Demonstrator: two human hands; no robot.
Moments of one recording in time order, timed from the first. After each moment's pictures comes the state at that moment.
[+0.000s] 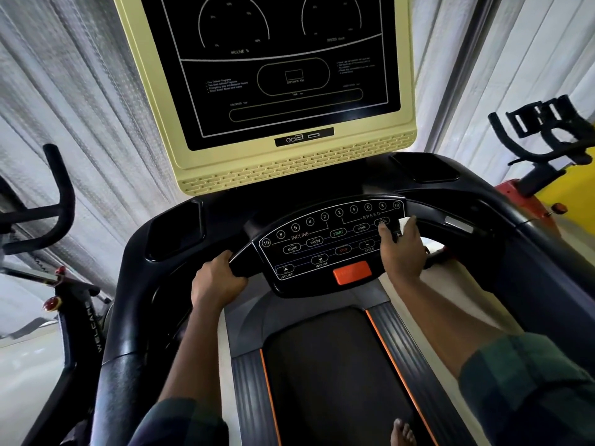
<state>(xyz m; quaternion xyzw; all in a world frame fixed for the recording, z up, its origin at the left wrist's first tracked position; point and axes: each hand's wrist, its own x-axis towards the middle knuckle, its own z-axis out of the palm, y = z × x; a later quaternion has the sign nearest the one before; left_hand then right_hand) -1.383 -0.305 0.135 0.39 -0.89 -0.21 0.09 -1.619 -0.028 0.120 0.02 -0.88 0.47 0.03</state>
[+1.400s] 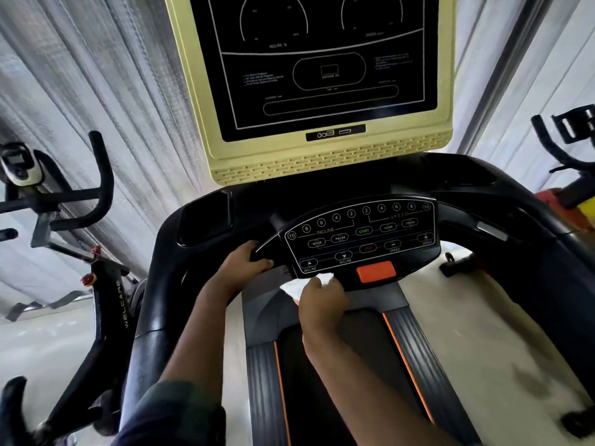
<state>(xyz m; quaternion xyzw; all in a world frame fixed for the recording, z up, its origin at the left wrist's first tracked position) -1.374 -0.319 0.141 0.33 -0.83 -0.45 0.06 -1.417 -0.142 0.156 -0.12 -0.78 0.59 -0.15</state>
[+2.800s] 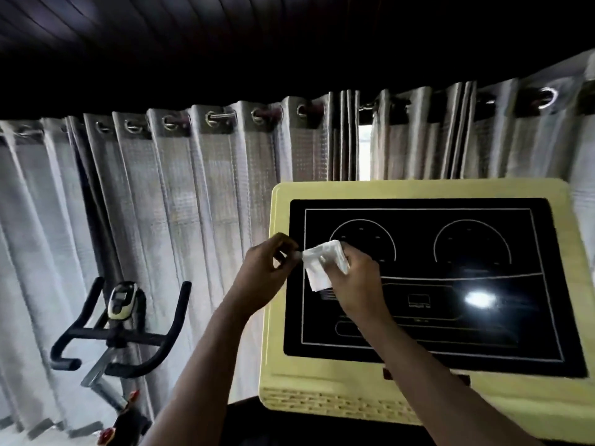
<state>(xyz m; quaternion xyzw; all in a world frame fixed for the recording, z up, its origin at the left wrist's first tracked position) -1.511 -0.476 0.440 0.15 -0.85 -0.19 0.47 -1.650 -0.357 0.423 0.51 -0.59 0.62 0.08</state>
